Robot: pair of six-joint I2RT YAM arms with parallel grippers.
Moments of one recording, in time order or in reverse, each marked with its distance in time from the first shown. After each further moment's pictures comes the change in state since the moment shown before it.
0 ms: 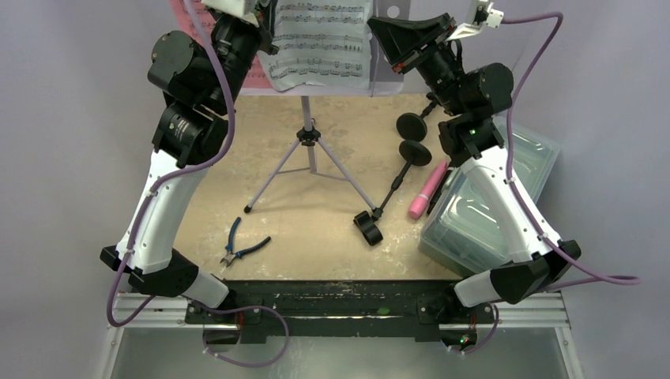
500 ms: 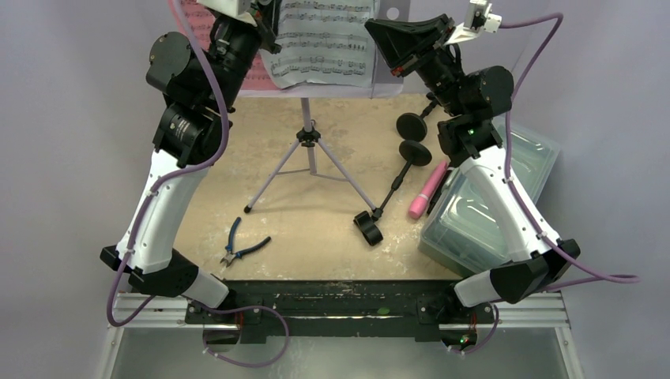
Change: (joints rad) left arm 0.000 0.000 -0.001 0.034 0.040 -0.047; right arm 0.000 -0.005 -0.030 0.083 -0.061 -0.048
